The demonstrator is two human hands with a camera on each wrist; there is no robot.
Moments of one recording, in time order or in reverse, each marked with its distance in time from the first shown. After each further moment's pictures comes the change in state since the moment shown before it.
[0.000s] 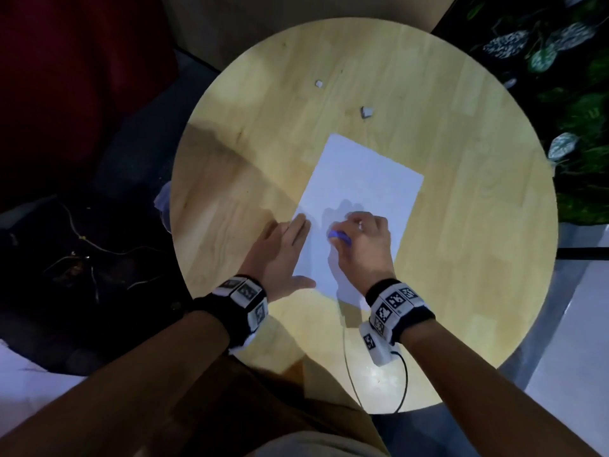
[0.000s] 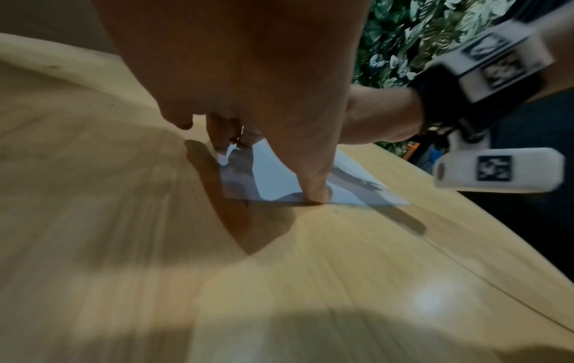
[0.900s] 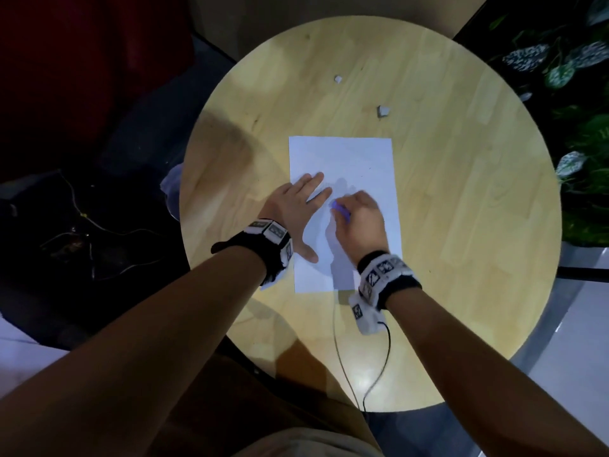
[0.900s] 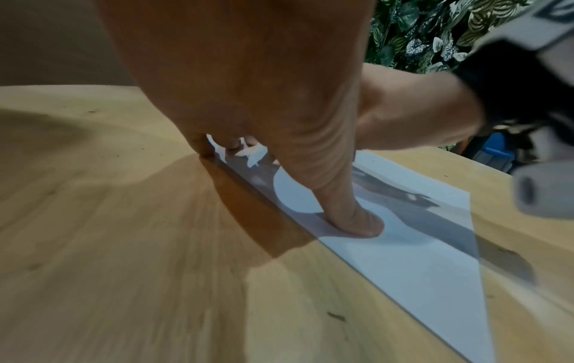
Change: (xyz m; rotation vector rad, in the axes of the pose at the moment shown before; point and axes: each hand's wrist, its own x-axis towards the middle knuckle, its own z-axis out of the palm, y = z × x) left_hand 0.052 -0.019 -0.023 0.135 -0.110 -0.007; right_hand 0.038 -0.017 0.004 0.083 0.036 -0.070
